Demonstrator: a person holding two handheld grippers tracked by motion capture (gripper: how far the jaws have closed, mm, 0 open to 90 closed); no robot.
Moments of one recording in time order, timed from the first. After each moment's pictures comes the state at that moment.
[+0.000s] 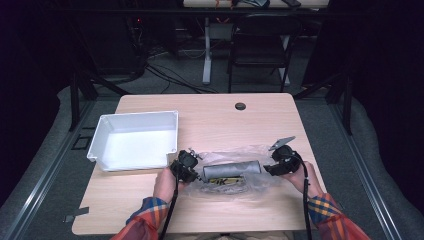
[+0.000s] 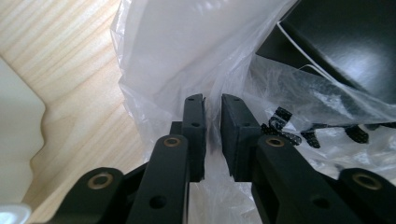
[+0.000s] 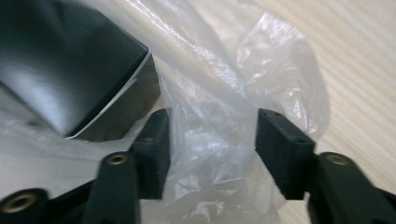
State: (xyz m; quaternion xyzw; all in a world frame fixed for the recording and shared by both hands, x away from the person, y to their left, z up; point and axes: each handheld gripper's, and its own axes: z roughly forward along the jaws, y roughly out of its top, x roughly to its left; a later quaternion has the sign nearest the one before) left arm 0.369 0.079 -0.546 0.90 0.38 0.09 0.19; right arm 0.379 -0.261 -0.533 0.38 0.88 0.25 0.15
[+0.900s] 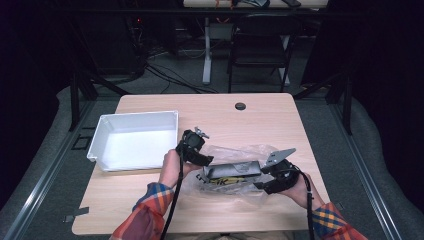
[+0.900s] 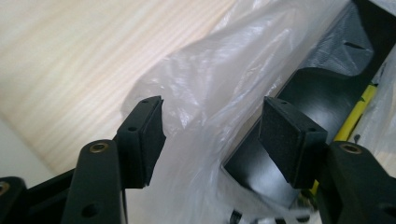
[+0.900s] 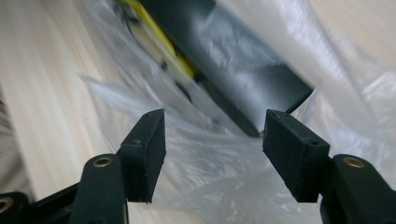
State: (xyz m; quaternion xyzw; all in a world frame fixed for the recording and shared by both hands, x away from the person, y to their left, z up) left arm 0.402 0.054 -0.490 0.89 0.37 0.07 0.27; right arm 0.329 -0.235 -0.517 0.28 0.91 0.29 0.08
